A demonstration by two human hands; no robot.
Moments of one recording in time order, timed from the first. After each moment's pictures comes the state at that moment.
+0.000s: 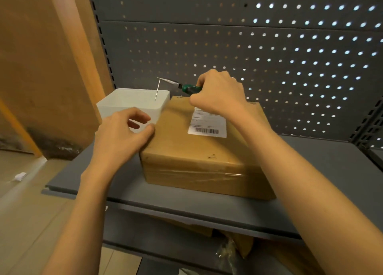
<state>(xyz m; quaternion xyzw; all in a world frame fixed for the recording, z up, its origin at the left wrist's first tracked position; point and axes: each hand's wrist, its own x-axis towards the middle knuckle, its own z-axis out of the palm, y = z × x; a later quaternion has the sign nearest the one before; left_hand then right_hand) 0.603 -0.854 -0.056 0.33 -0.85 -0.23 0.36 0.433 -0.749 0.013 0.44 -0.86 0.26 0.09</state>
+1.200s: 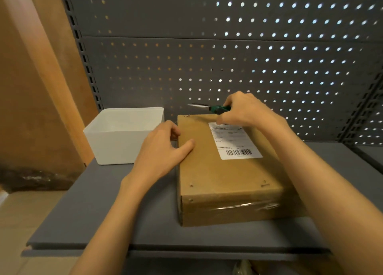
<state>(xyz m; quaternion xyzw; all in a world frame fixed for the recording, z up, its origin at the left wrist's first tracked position) 0.537 -0.869 -0.067 0.18 -0.90 -0.28 0.29 0.394 -0.740 0.010 0.32 -0.93 0.18 0.00</state>
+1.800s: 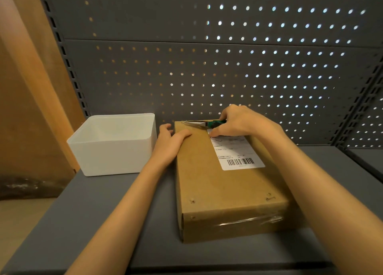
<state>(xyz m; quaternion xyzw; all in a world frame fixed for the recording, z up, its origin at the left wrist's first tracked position) 0.461 -0.888 -0.086 0.25 -0.74 -0.59 0.22 0.365 -0.744 -0.003 0.33 -0.94 0.13 -0.06</state>
